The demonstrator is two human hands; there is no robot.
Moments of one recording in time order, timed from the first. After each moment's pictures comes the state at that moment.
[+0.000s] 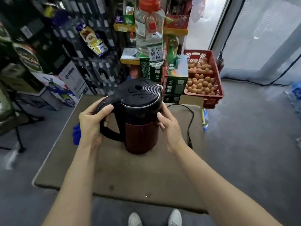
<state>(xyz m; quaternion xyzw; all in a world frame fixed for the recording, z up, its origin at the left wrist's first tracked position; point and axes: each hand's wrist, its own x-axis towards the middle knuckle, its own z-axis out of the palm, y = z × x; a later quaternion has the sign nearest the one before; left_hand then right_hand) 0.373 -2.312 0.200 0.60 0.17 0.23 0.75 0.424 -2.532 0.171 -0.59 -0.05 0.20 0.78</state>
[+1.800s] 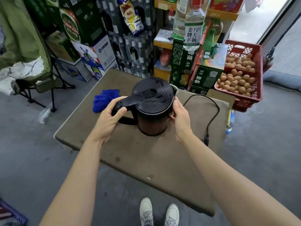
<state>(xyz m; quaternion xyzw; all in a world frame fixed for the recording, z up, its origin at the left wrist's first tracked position) 0.303 -2.314 0.130 0.70 0.17 0.12 0.68 0.426 -2.517 0.127 -0.64 0.02 0.25 0.73</state>
